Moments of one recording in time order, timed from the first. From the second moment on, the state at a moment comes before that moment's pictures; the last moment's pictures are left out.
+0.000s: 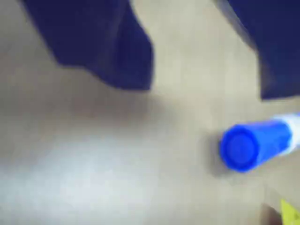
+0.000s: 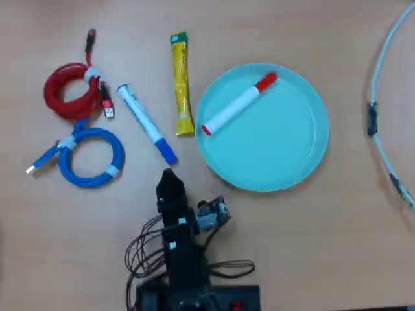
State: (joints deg) arm 75.6 127.4 175.2 5.3 5.3
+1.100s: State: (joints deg) arm 66.3 101.9 96.9 72.8 41.0
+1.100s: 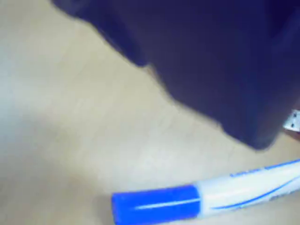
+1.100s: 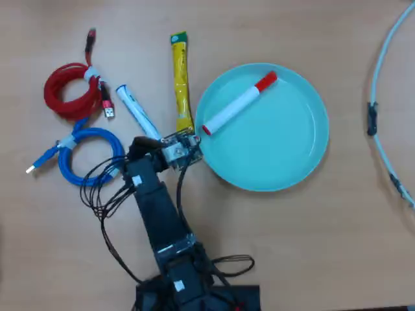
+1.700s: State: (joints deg) arm 63.3 93.7 92.5 71.8 57.6
